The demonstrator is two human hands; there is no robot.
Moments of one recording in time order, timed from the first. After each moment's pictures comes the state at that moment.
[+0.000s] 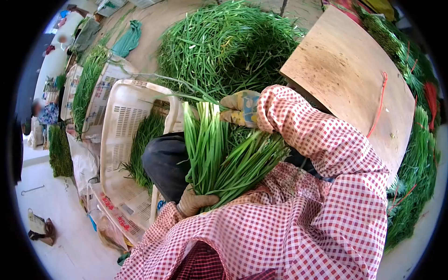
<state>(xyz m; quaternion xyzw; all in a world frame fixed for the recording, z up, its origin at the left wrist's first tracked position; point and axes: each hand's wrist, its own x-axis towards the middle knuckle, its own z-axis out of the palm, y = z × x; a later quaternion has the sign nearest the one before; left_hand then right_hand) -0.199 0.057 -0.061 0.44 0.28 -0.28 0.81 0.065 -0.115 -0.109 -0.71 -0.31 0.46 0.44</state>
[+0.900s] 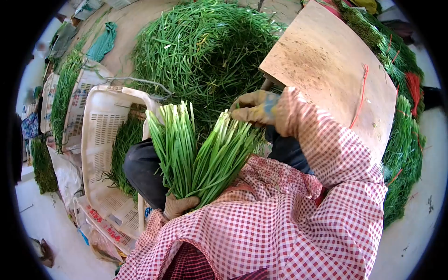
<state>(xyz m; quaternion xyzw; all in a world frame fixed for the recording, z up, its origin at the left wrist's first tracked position) -0.206 0.060 -0.067 0.46 0.32 -0.21 0.80 0.052 -0.188 -0.057 -0.74 -0.18 0.49 0.43</state>
